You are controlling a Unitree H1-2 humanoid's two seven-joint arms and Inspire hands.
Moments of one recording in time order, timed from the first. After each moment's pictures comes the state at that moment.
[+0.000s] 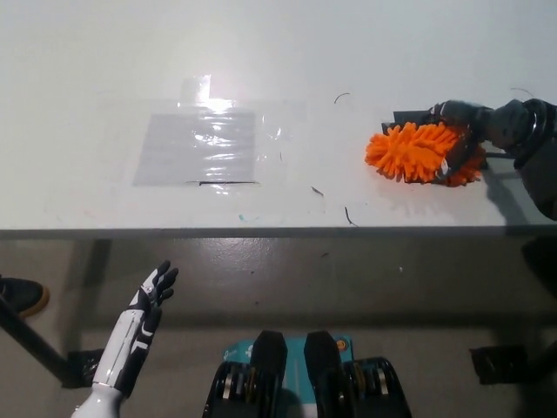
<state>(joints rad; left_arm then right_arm) -0.02 0.19 -0.04 0.15 0.06 -0.41 -0.06 -1.20 -0.32 0.43 1.33 -0.47 -0.02 0.36</state>
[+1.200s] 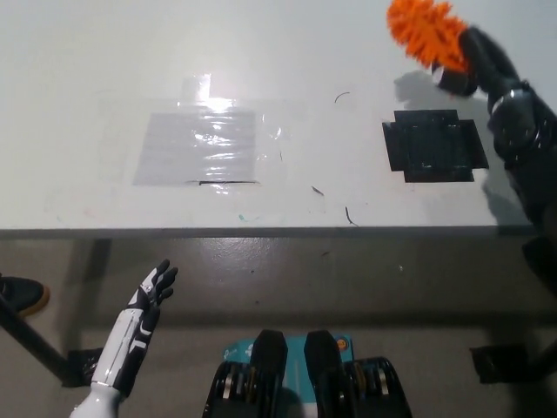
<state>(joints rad) -0.02 0.19 -0.04 0.15 0.05 -0.41 -0.07 -1.19 -0.29 0.18 1.26 -0.40 -0.24 -0.16</state>
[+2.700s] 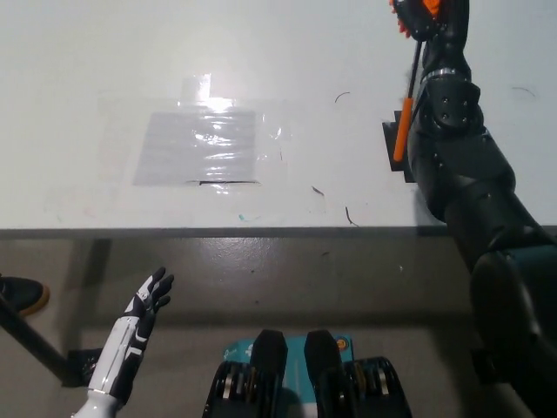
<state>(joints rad) 0.00 0.18 -0.03 0.15 0.03 -0.41 -0.08 -1.24 -0.04 -0.22 1.28 -0.02 -0.41 -0.35</state>
